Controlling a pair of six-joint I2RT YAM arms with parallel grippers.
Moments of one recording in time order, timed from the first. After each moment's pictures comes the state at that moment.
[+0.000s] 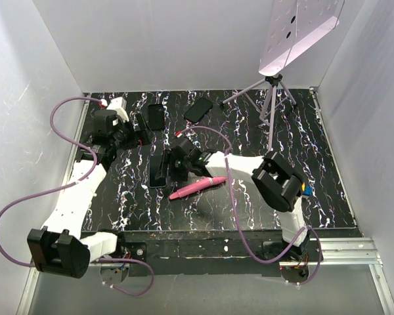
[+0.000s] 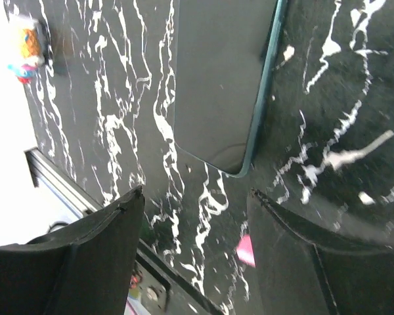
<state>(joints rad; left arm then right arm) -0.17 1.14 1.09 -0.49 0.13 -0.36 0.99 2.03 1.40 -0.12 -0.15 1.02</state>
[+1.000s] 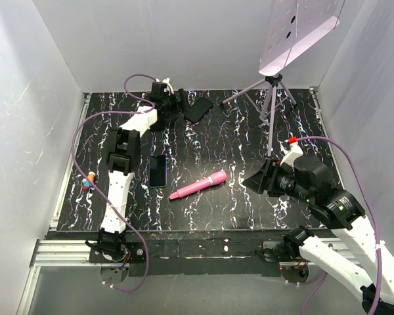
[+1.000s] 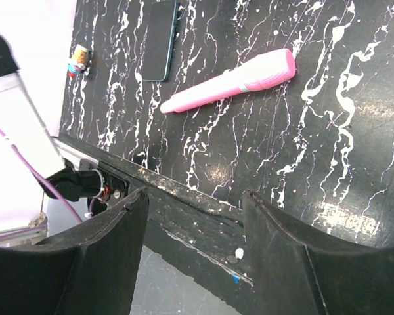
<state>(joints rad) -0.26 2.45 2.04 -0.23 0.30 -0.46 0.63 0.64 0.90 -0.80 -0.14 0.71</state>
